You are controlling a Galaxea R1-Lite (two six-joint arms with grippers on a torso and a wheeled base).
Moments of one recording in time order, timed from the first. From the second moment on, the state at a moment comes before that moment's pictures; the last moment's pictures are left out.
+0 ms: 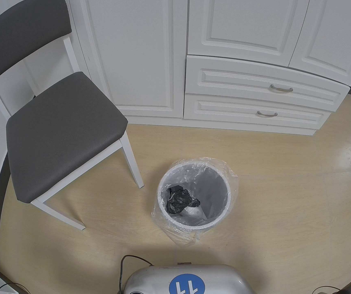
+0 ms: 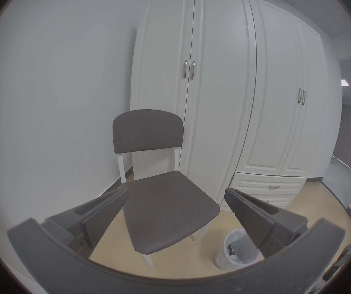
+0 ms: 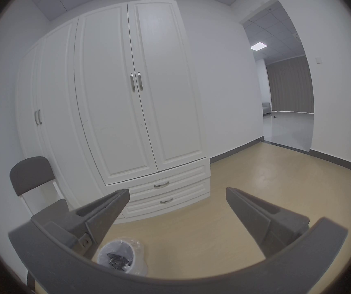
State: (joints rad) left arm -0.01 0.57 -0.84 0.13 0.10 -0.13; right arm -0.01 0.30 -0.71 0.18 -0.30 0.25
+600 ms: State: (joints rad) left arm 0.01 0.25 -0.79 0.35 0.09 -0.06; right arm 0.00 0.03 -0.61 0.23 -0.25 0.24
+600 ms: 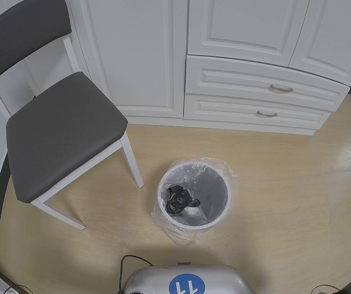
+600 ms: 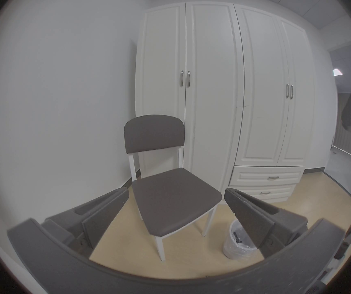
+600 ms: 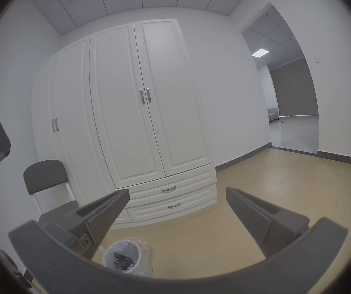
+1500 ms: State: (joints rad) left arm 0.01 0.01 -0.37 0.07 0.22 -0.05; right arm 0.00 0.01 -0.37 -0.27 -0.20 0.15
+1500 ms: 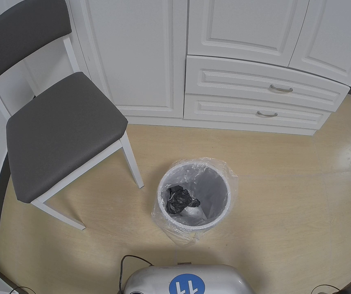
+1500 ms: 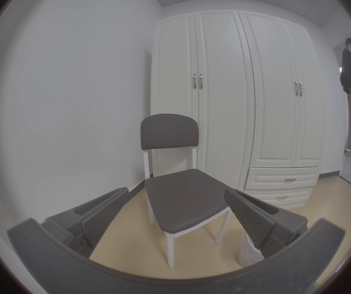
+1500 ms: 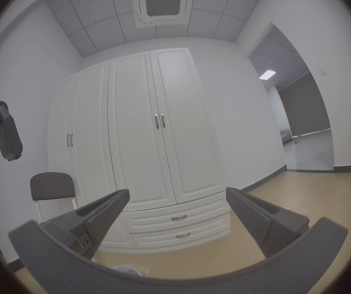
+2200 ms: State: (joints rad) left arm 0.01 0.01 -0.02 -0.07 0.18 -0.02; right arm 0.00 0.01 -0.08 -0.67 -0.22 0.02
